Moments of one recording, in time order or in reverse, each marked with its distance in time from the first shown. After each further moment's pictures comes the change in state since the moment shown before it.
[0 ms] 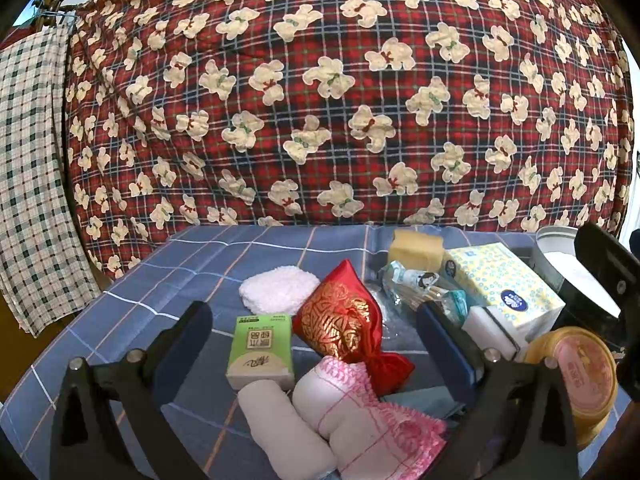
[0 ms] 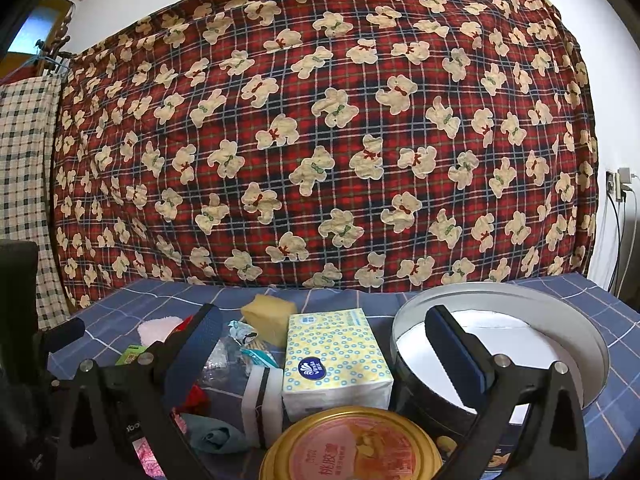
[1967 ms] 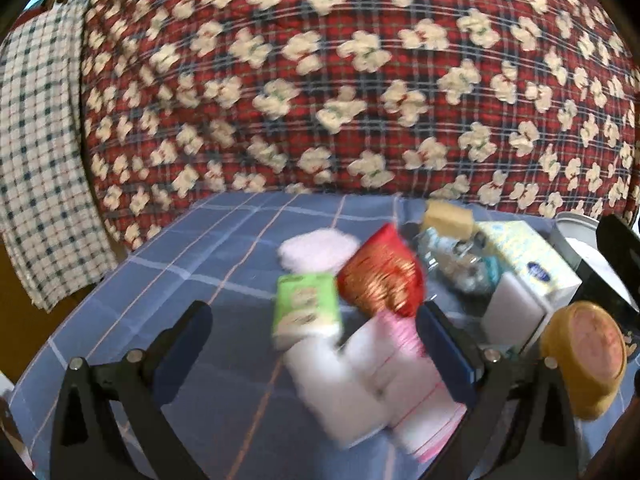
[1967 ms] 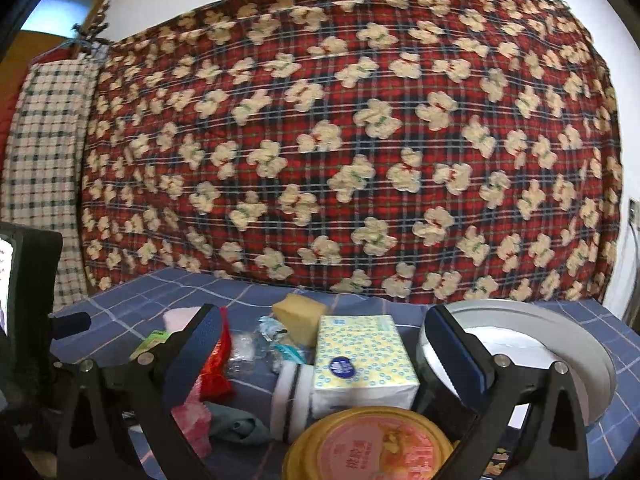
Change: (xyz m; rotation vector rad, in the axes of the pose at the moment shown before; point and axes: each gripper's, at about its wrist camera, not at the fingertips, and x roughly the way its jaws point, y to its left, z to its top) left arm -0.011 0.034 -0.018 -0.043 0.105 0.055; right arm -0.008 0.012 -0.002 -0.074 -0.024 0.063
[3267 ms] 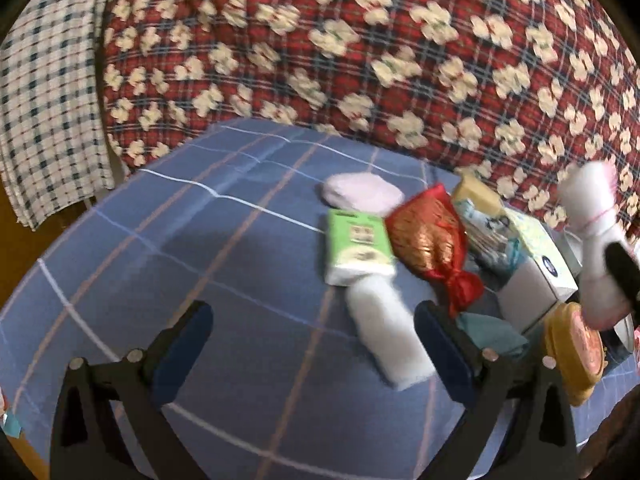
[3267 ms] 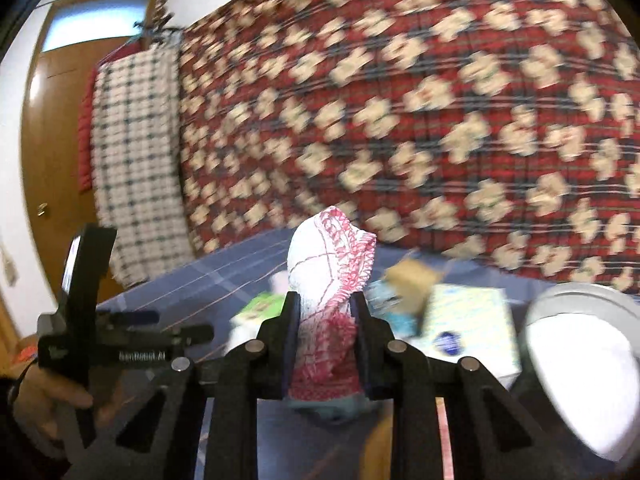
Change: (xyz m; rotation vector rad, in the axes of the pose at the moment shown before) left arm 0.015 0.043 -0.012 -0.213 0.186 -0.091; right arm 0.012 0.016 -0.005 -0.054 0.177 0.477
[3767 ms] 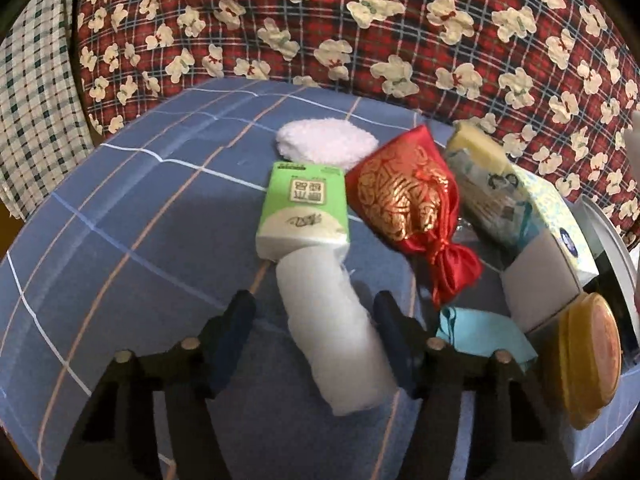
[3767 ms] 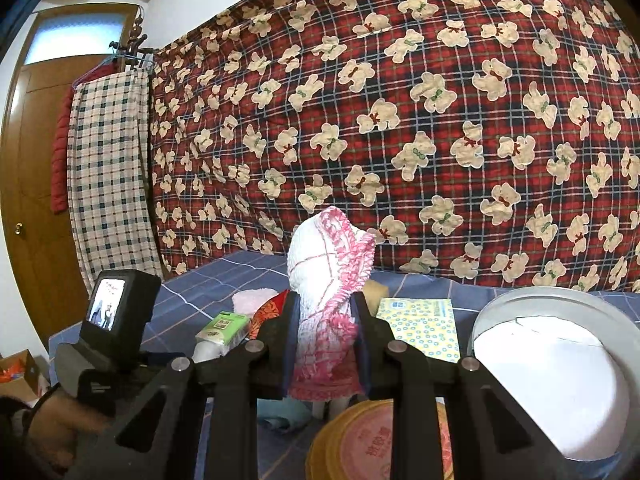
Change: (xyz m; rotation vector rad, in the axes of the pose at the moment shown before) left arm 0.041 -0.041 -0.009 0.021 0.138 0.021; right arm -0.026 -0.035 0.009 0.046 -0.089 -0.136
